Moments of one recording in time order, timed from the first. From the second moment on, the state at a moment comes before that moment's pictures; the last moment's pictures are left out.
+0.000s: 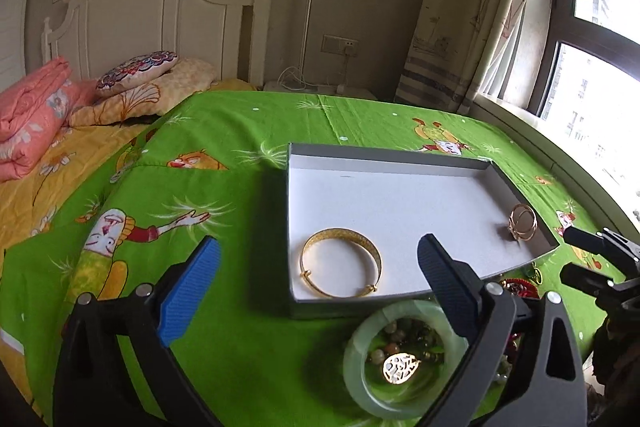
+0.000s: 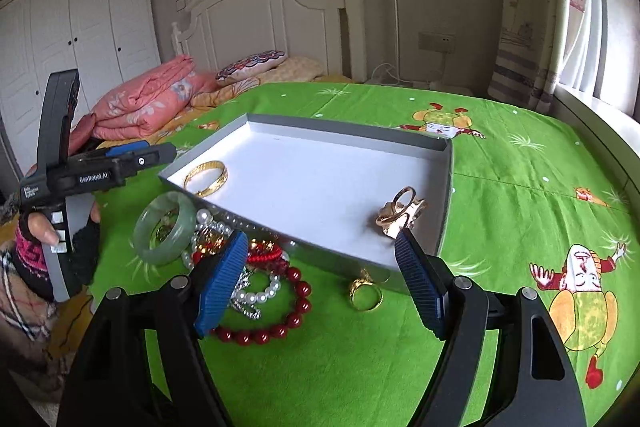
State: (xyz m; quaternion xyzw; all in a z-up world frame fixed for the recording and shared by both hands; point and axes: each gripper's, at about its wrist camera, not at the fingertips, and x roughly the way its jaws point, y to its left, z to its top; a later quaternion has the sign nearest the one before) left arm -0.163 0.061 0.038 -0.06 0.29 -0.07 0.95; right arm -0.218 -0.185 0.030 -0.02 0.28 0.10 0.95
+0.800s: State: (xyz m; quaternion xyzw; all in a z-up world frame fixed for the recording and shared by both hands) left arm -0.198 0.009 -0.008 -0.01 0.37 -0.08 0.93; right arm -0.233 -0.163 0.019 -0.07 0.27 0.12 0.95
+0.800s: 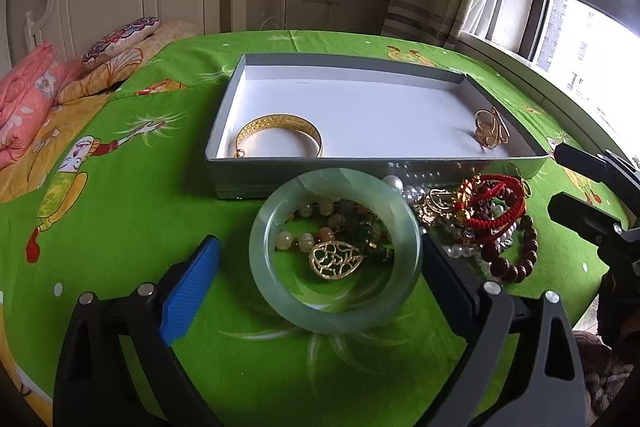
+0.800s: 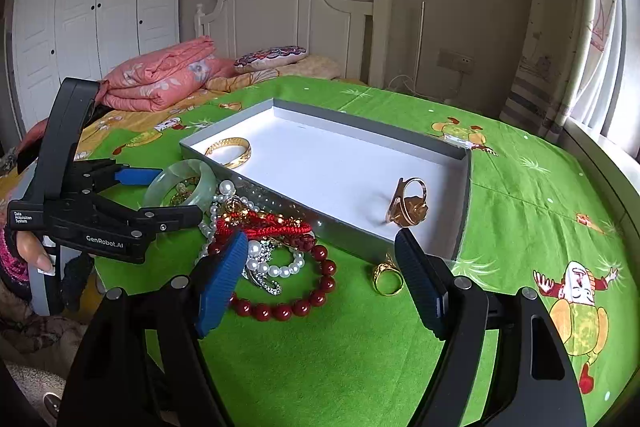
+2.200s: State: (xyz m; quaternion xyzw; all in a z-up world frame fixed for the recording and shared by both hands) left arm -0.252 0.021 -0.017 -0.01 0.29 -0.08 0.95; right arm -0.194 -0.163 0.005 0.13 0.37 0.19 0.90
